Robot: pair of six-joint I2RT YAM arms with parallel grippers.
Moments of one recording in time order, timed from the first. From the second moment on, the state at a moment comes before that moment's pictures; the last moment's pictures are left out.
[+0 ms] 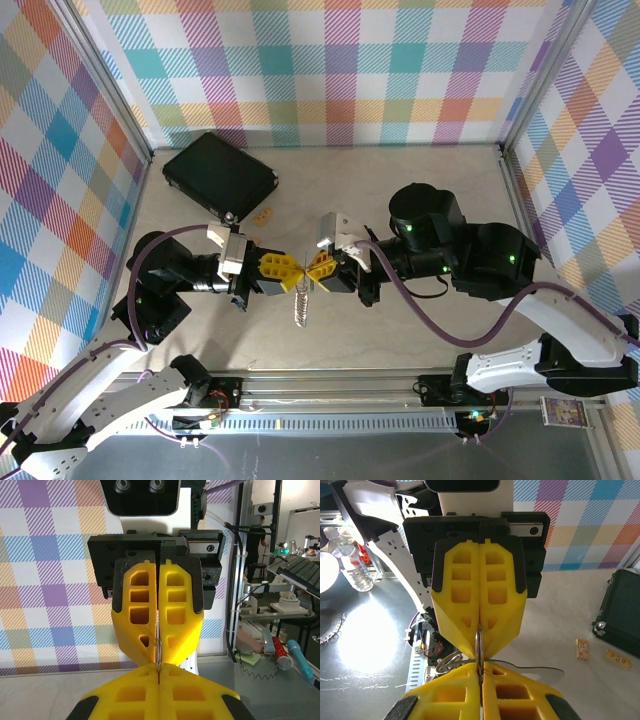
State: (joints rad) left arm -0.74 0.77 0.96 0.05 0.87 -0.13; right arm 1.19 1.25 1.81 -0.98 -0.29 -0.19
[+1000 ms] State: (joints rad) left arm -0.74 0.82 1.05 -0.40 0.72 0.17; right arm 1.18 1.39 1.88 -1.21 -0.14 -0.29
